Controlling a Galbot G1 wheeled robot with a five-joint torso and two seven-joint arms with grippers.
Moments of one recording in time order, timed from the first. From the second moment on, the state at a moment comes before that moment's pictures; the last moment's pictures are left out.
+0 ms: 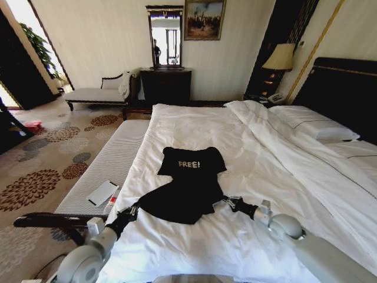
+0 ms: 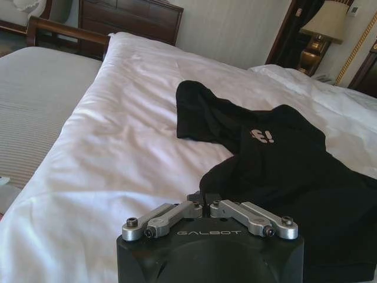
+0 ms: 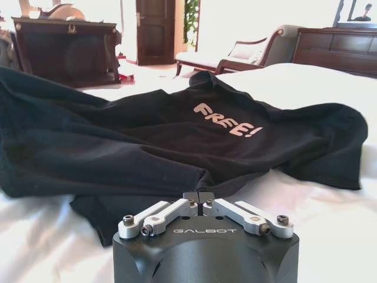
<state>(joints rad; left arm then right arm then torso) 1.85 -0.84 -0.56 -2.28 -0.87 0.17 -0.15 -1.37 0.59 0.37 1.72 0.63 0.06 -0.50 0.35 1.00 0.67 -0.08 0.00</state>
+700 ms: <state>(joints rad) 1.91 -0.89 -0.60 -2.28 -0.84 0.14 -0.13 -1.46 0.60 0.45 1.74 0.56 0.10 -0.48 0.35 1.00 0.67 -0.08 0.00</state>
